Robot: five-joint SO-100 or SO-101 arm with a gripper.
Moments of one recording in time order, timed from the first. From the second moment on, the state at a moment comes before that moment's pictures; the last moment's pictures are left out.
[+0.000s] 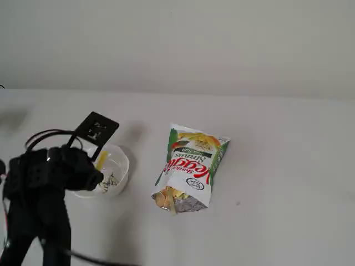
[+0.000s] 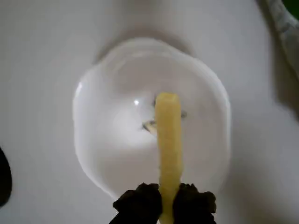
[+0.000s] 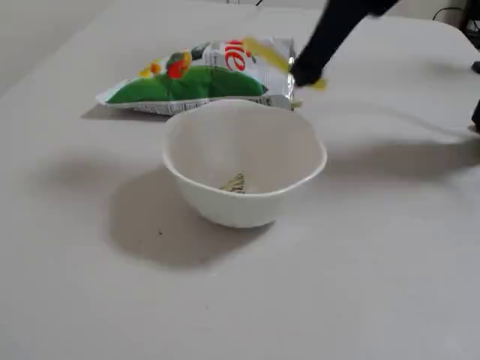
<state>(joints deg) -36.9 96.9 92.5 62.8 -46.2</state>
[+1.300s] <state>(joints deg) -23.4 149.8 122.3 71.1 -24.7</state>
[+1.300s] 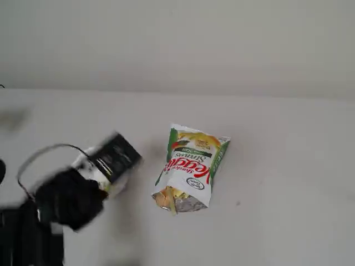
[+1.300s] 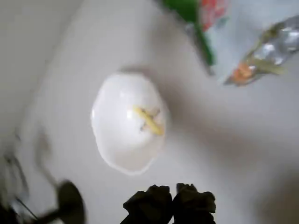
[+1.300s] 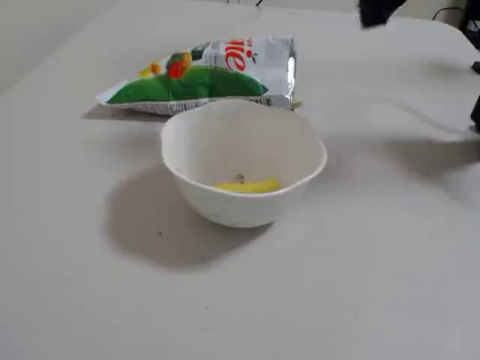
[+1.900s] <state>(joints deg) -2.7 190.1 154.7 74.6 -5.3</state>
